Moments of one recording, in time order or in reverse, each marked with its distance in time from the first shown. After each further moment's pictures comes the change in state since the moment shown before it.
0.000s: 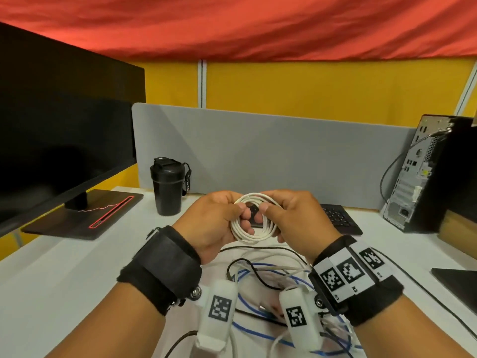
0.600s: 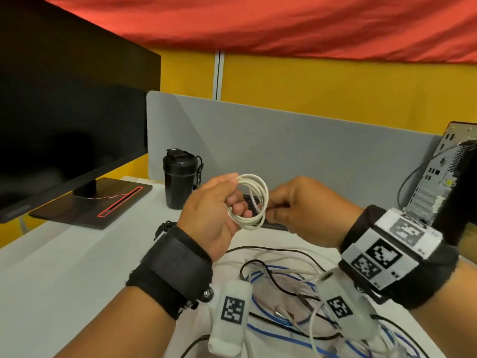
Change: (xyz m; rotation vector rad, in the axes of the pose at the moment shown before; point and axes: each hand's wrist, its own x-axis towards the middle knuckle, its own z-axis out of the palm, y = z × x) left_hand 0.002 -0.002 -0.017 -0.471 0.169 0.145; right_hand 0.021 -0.038 0.000 -0.550 -0.347 -0.154
